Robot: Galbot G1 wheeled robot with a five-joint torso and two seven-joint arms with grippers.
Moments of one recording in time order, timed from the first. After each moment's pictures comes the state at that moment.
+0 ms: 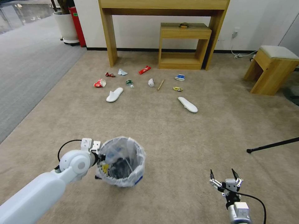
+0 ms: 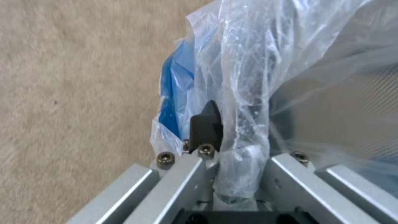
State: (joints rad) left arm 0.91 -0.77 -0.08 -1.86 -1.28 0.74 -0.66; right arm -1.61 1.03 0.37 1.72 0.27 0.24 0.42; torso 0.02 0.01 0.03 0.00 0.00
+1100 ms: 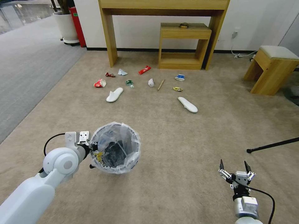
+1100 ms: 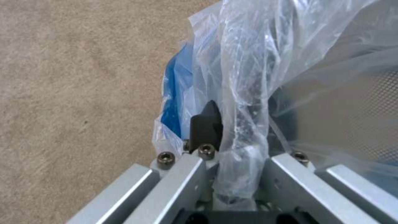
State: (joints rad) left arm 1.07 -0.79 -0.31 -1.98 -1.21 0.74 -0.63; right arm -1.62 1.05 0.45 1.76 0.21 0.29 0.49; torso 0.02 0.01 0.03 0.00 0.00
